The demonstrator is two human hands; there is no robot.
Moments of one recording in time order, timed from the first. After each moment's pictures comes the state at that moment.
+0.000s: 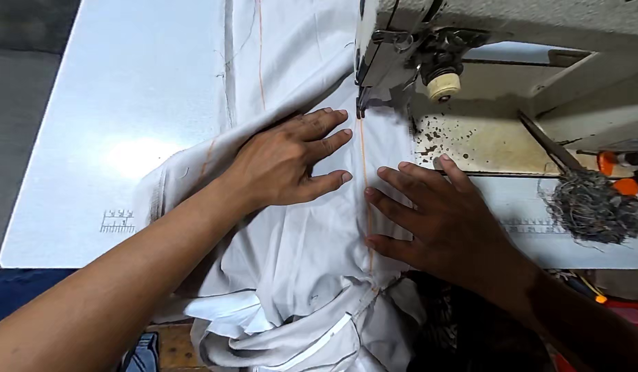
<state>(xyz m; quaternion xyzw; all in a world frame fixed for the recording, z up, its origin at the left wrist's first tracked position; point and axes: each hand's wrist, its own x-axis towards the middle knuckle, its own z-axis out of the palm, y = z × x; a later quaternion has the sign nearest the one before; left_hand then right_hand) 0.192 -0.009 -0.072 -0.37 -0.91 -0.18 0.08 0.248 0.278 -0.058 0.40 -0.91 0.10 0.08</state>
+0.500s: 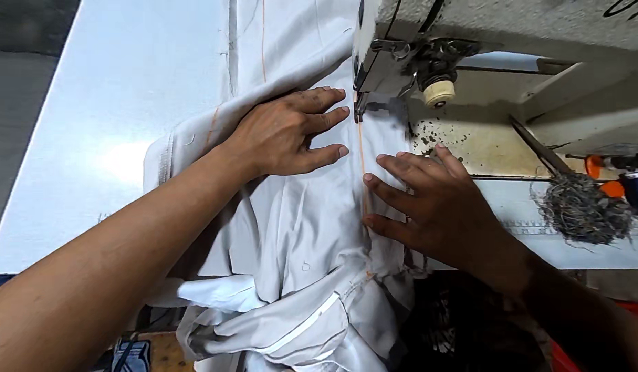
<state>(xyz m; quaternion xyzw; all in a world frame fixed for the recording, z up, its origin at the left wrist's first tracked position) 0.150 -0.016 -0.070 -0.38 -0.90 -0.17 0.08 0.227 0.276 -0.055 0.40 -0.91 0.10 0.07</state>
